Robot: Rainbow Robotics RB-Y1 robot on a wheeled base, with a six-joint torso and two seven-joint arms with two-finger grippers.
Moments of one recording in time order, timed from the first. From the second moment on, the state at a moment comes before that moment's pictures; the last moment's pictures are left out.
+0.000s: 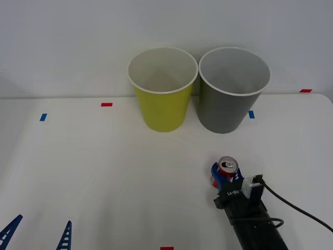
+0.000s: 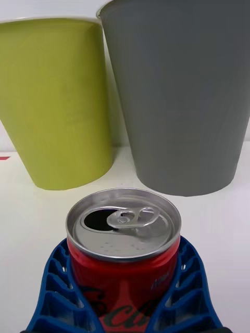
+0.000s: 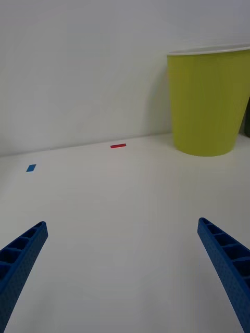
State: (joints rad) right arm 0.37 -0.23 0.35 -1.69 -0.14 -0.37 1.52; left arm 1.07 0.35 -0.13 -2.07 -0.01 -0.61 -1.42
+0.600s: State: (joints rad) right arm 0.49 -0.30 0.25 -2.33 -0.16 0.33 1.50; left arm 1.07 0.35 -0.13 -2.07 -0.01 -0.61 -1.42
